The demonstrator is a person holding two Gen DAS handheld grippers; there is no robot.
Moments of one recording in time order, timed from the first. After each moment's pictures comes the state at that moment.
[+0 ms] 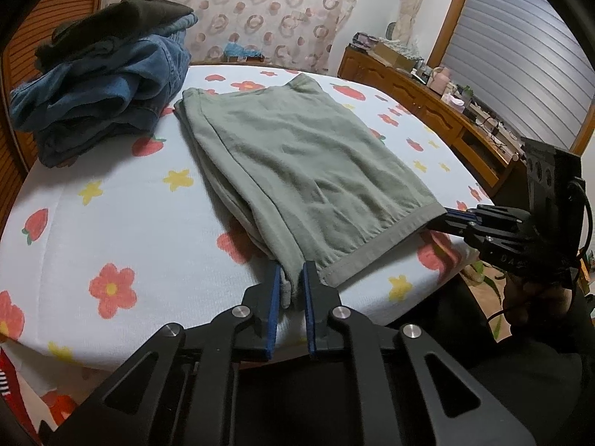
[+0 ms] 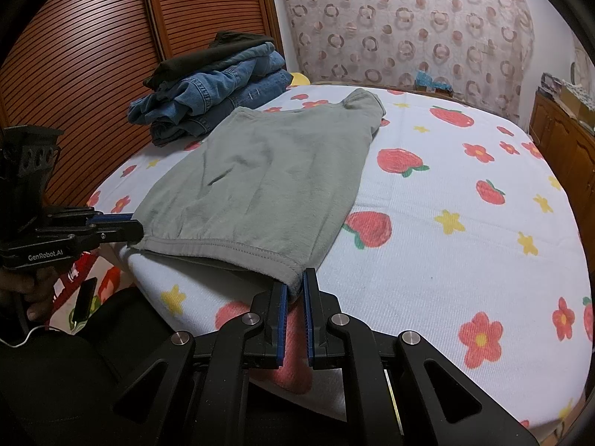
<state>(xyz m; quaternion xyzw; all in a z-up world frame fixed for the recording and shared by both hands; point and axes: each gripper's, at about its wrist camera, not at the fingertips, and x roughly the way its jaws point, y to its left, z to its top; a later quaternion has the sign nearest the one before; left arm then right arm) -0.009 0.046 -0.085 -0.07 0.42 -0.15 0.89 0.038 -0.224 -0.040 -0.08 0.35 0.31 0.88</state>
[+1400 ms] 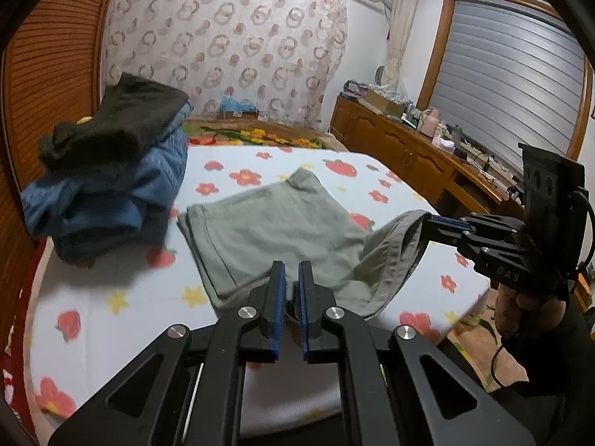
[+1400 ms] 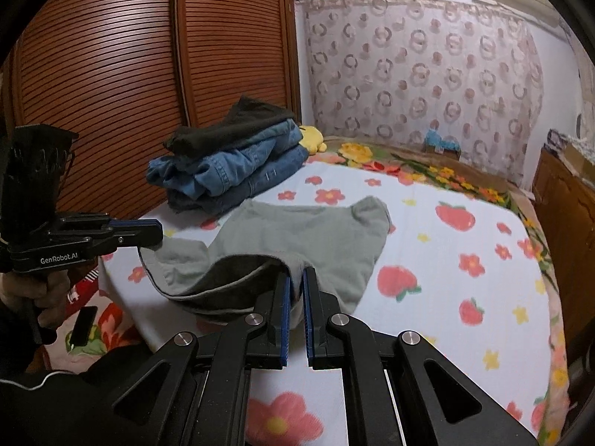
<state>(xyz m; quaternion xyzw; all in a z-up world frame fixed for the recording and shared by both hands) 0.018 0.057 -0.015 -0.07 0.32 -0.15 0.93 0.044 -0.213 0.017 -0.10 0.25 0.33 0.90</state>
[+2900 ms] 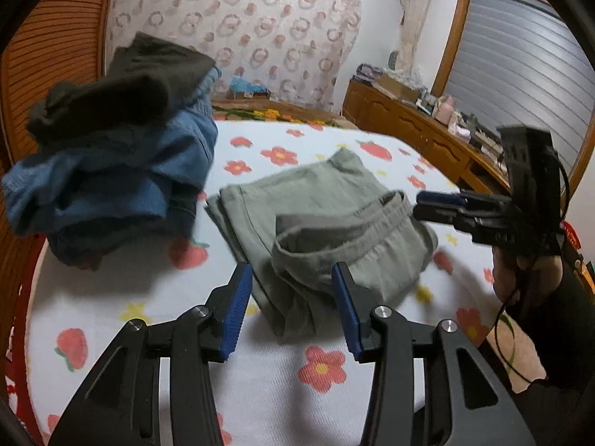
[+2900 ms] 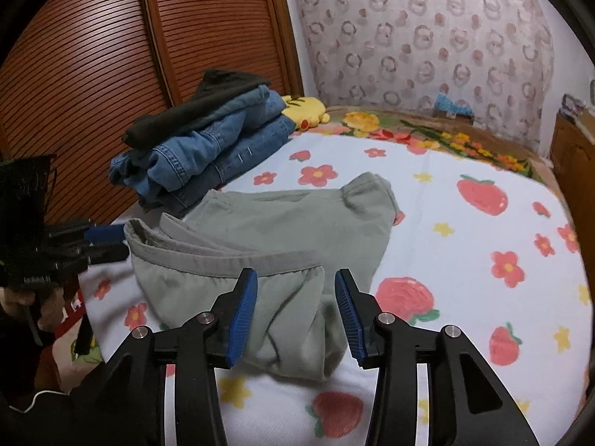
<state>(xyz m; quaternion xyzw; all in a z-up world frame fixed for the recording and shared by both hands) 0.063 0.085 -0.058 -0.06 0.36 -0.14 0.92 0.148 -0.192 -0.019 -0.06 0.32 0.36 0.88</state>
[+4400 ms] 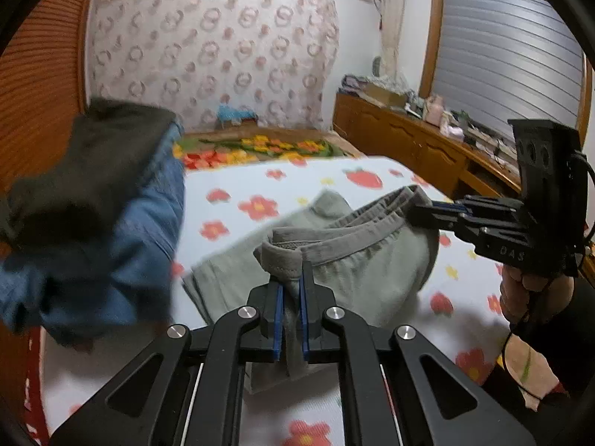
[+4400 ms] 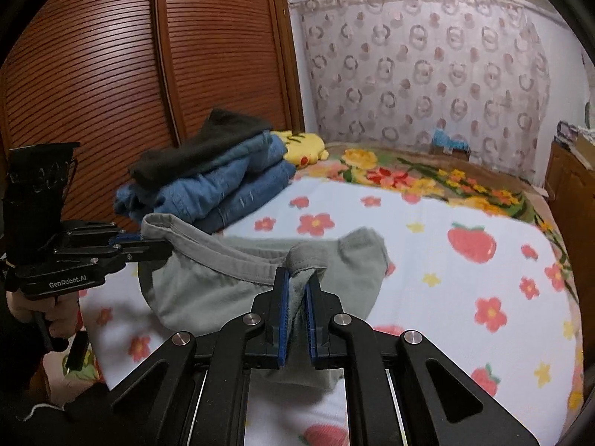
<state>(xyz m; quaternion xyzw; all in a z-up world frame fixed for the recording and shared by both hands) 0.095 0.059 -0.017 -0.02 0.31 -0.15 0.94 0.140 -0.193 0.009 -0.07 0.25 0.35 0.90</state>
